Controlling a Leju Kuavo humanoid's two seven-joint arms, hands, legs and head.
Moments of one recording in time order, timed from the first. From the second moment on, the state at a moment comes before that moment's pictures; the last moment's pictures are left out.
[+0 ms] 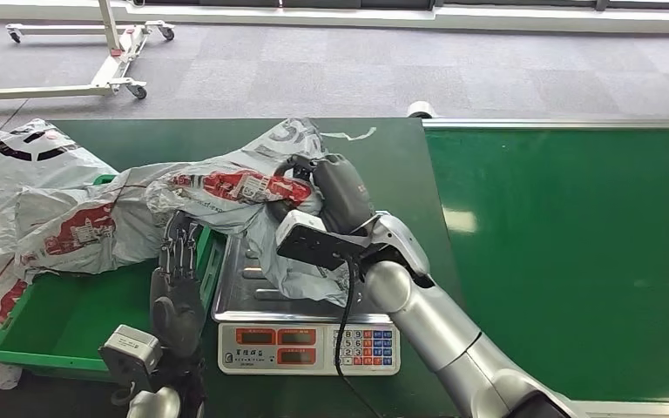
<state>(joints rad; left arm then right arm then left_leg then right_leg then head) 0.08 -0.16 -0.23 -1.61 -0.09 0.08 -0.70 -0.66 0.17 0.68 -1.15 0.63 -0.10 -0.36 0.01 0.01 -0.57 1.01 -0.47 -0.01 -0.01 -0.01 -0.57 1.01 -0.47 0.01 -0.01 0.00</state>
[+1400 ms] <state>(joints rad) 0.07 -0.10 -0.21 -1.72 -0.29 0.65 -0.70 -0.59 -0.12 0.27 -1.15 -0.30 0.09 -0.41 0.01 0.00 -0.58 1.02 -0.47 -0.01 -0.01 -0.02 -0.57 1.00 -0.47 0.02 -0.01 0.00</state>
